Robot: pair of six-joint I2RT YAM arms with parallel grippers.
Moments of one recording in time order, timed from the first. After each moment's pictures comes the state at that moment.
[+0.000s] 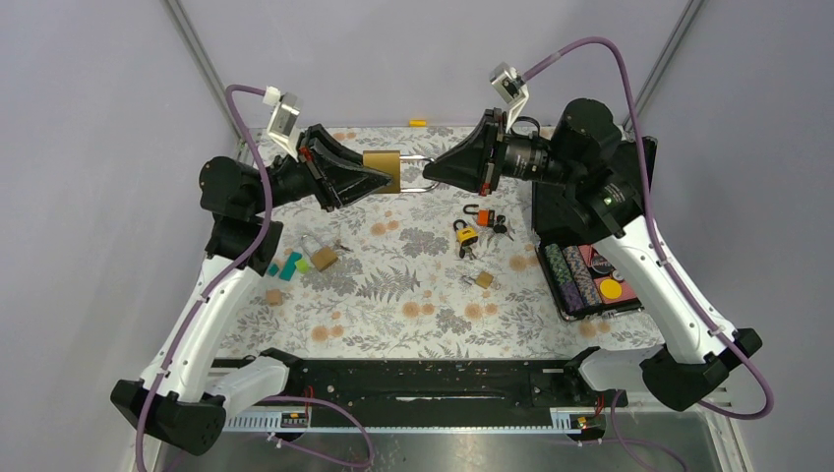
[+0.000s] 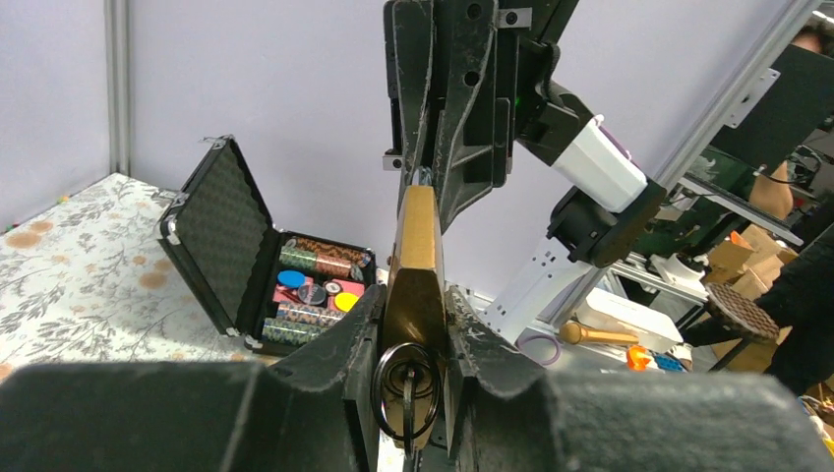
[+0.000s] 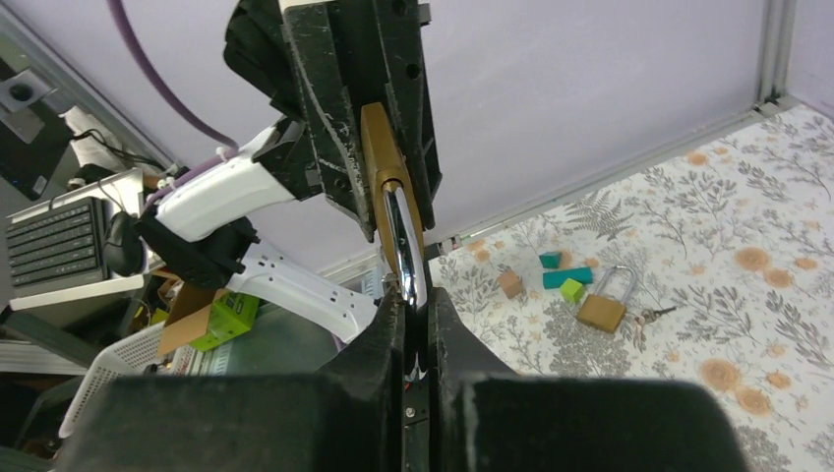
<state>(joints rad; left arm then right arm) -0.34 1.04 1.20 0.36 0.98 -0.79 0.60 1.30 1.62 -0.22 -0.78 0.48</state>
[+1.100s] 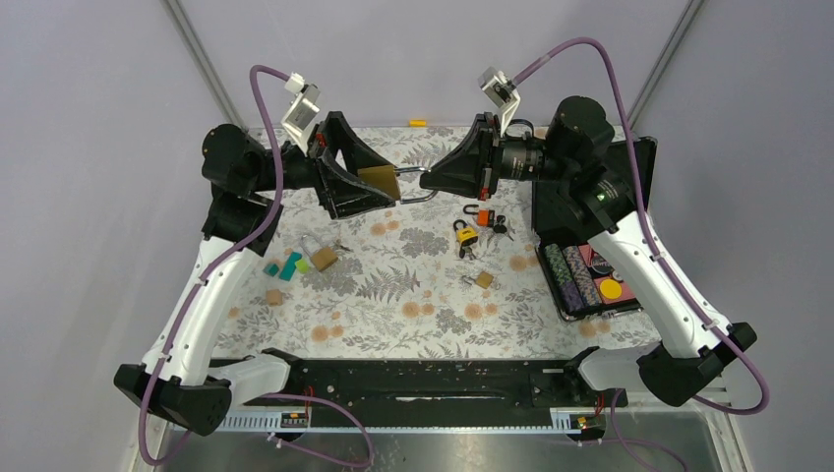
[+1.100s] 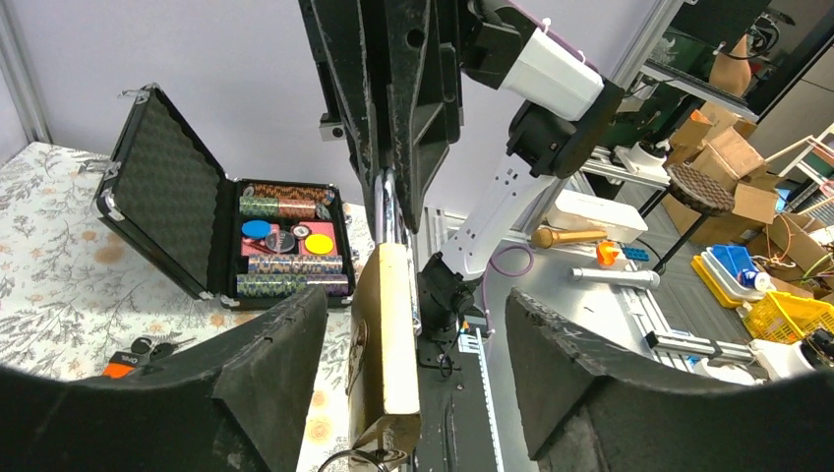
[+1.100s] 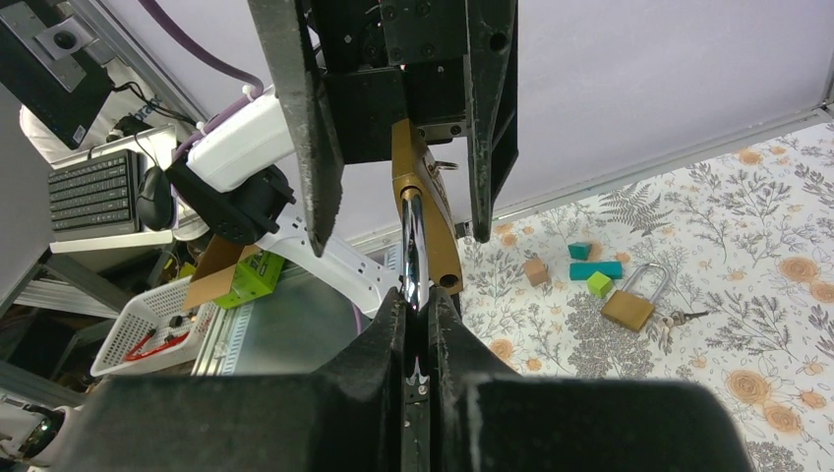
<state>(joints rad) -0.34 1.15 1.39 0.19 1.23 -0.67 0.60 1.32 1.62 -0.19 -0.91 0.49</state>
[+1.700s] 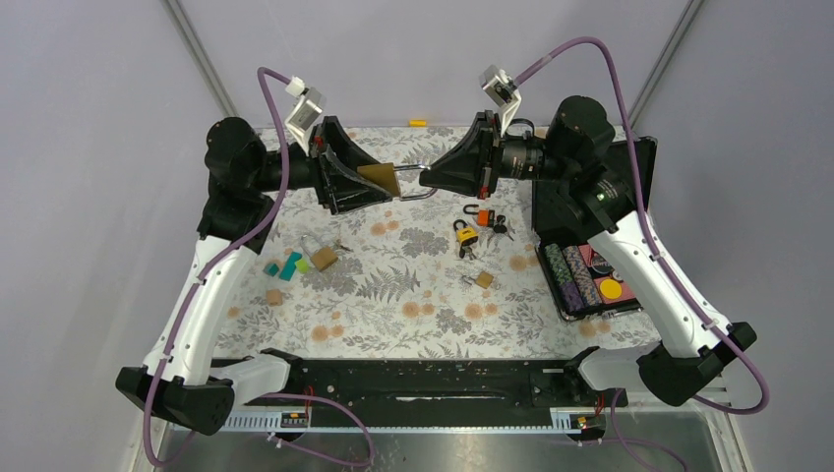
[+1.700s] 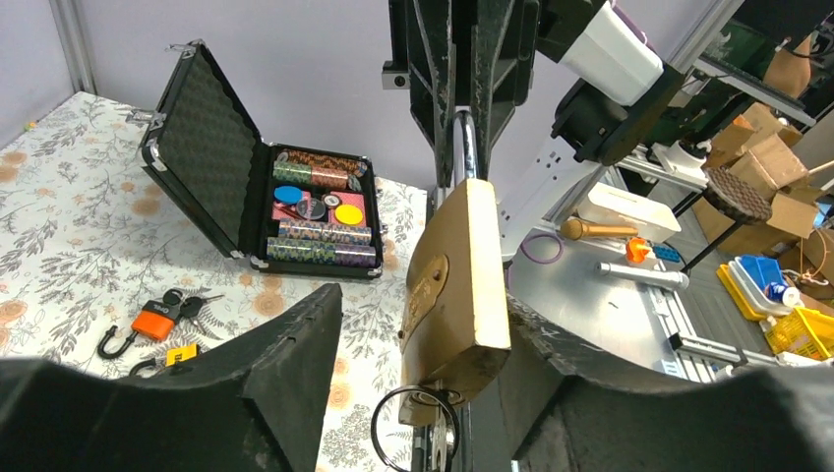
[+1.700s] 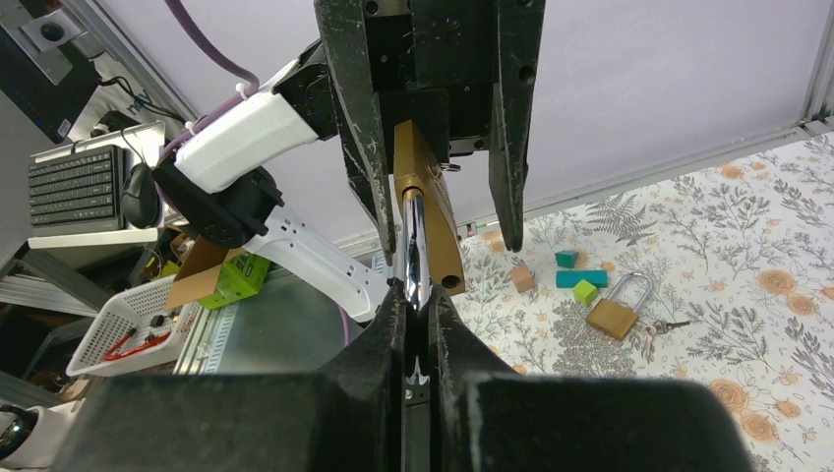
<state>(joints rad) -0.29 1.15 1.39 -0.04 1.22 -0.50 0.60 1.32 1.62 -0.17 -0.90 0.46</state>
